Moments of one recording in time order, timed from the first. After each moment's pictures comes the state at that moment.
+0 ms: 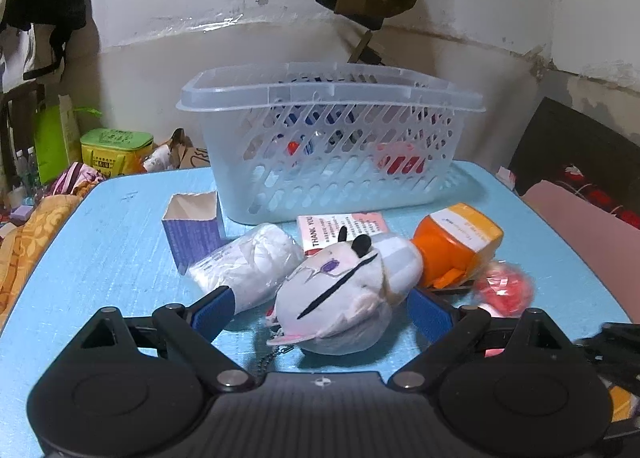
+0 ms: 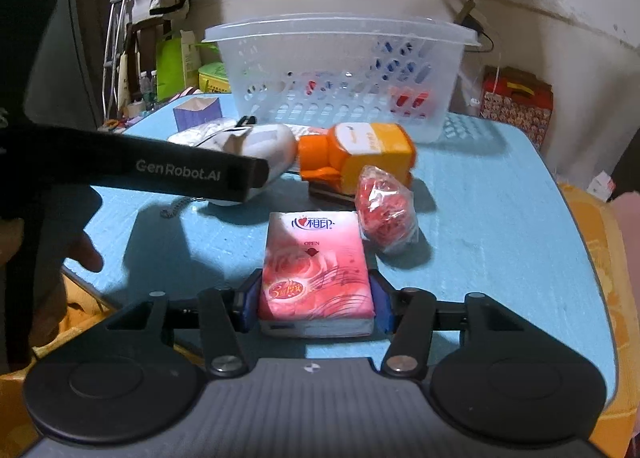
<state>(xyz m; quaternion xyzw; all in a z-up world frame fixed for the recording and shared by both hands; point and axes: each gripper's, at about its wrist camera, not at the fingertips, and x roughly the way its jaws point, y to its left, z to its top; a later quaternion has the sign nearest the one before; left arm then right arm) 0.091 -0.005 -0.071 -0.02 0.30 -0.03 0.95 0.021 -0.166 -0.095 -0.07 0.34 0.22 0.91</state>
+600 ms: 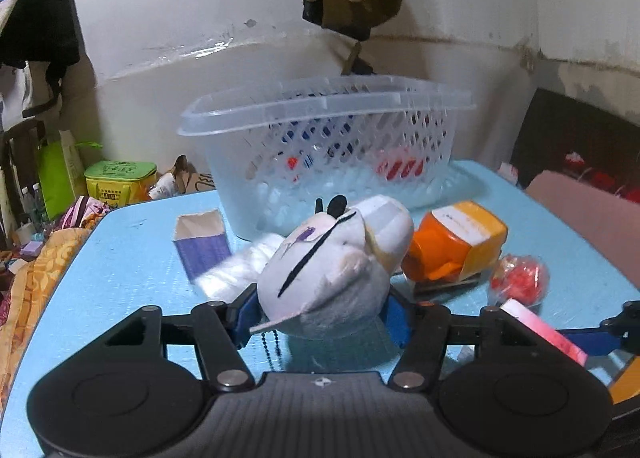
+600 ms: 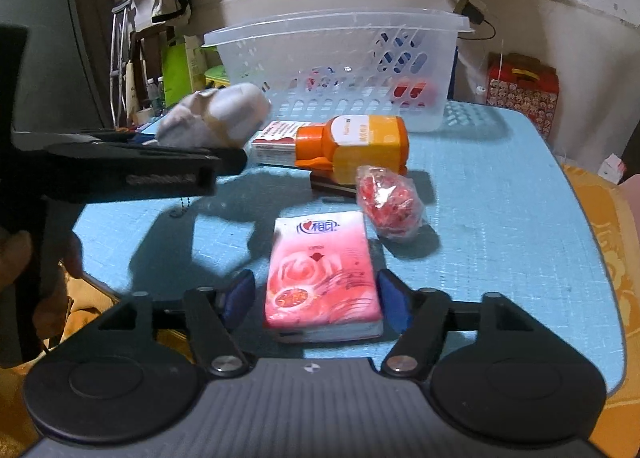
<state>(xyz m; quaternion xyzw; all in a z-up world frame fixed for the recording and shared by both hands) 0.073 -0.010 -0.069 0.03 0.27 -0.03 0.96 0.022 -0.172 -0.096 -0.04 0.35 0.23 0.91</state>
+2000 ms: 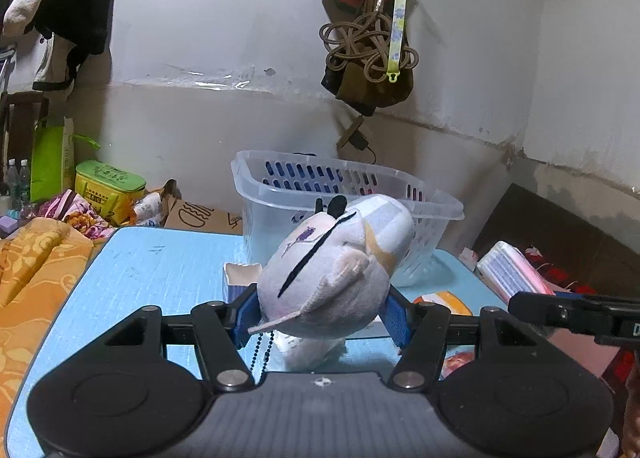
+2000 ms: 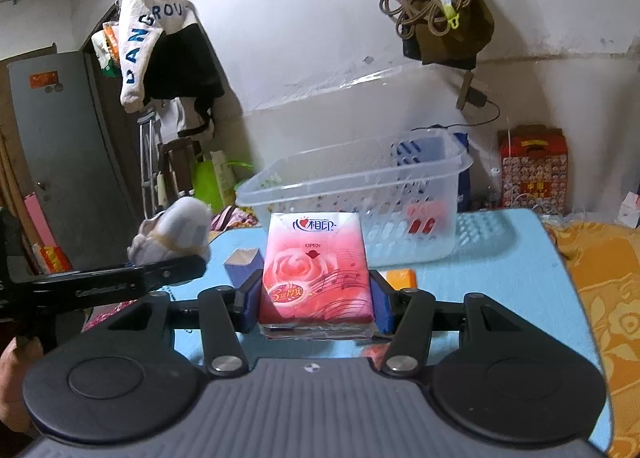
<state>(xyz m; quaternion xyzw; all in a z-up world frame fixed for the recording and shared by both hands) 0.045 0.063 -0.029 -0.09 0.20 -0.08 0.97 0.023 -0.194 -0.029 0.06 0.21 0.27 0.94</state>
